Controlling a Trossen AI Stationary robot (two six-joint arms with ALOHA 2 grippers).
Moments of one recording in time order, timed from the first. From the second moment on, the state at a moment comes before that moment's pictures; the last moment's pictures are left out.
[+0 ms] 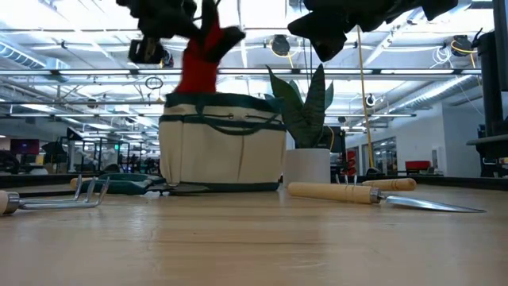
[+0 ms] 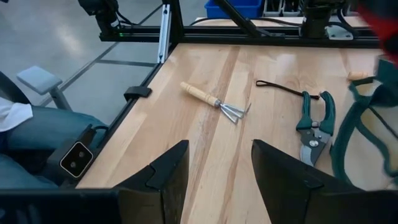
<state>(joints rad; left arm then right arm) 0.15 1.22 1.07 -0.58 0.38 -0.78 0.25 1.40 0.81 0.21 -0.10 0.11</state>
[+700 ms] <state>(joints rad) 0.16 1.25 1.07 -0.73 0.24 -0.80 0.25 1.40 0.81 0.22 -0.07 0.10</state>
